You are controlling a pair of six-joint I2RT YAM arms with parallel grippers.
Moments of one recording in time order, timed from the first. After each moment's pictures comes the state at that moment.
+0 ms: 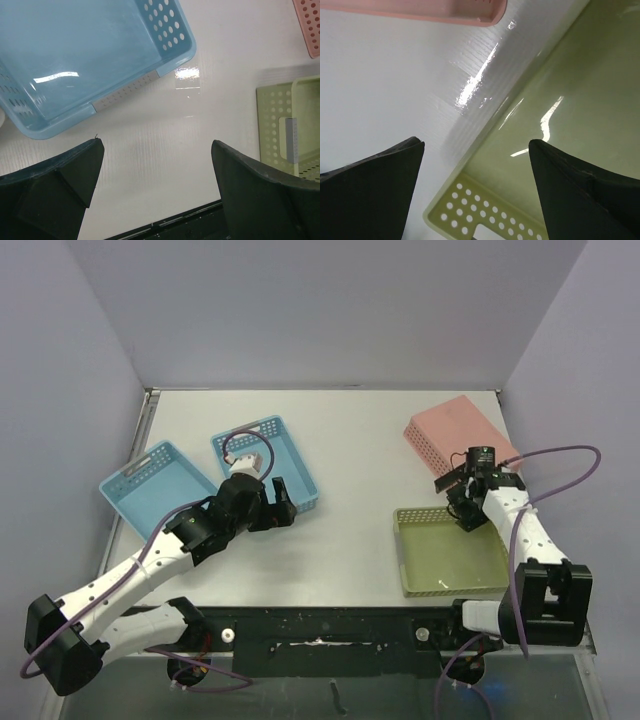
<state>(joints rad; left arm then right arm) -0.75 1.03 0.83 -0.49 -0.22 -0.75 -0.04 1.27 0.90 -0.75 0.16 0.99</state>
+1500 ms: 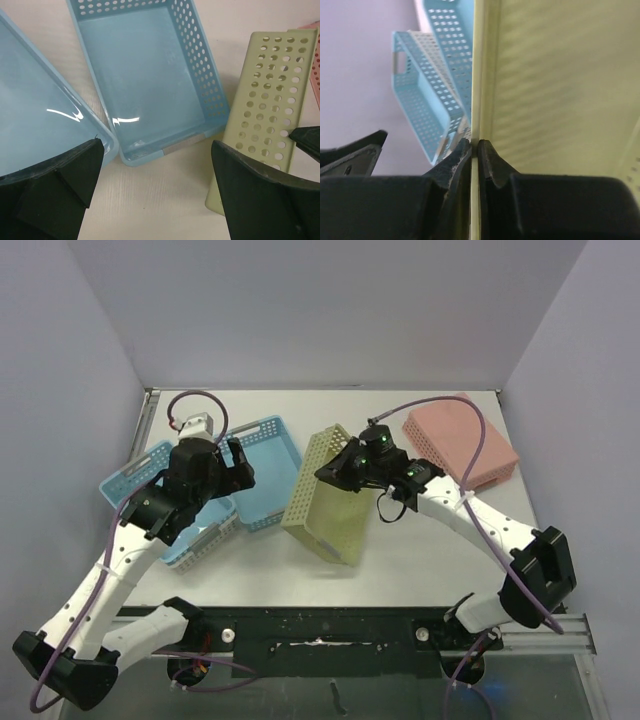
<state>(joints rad) -0.49 1.00 1.09 -0.69 -0.29 -0.58 0.66 1.45 1.17 -0.37 -0.10 1.17</state>
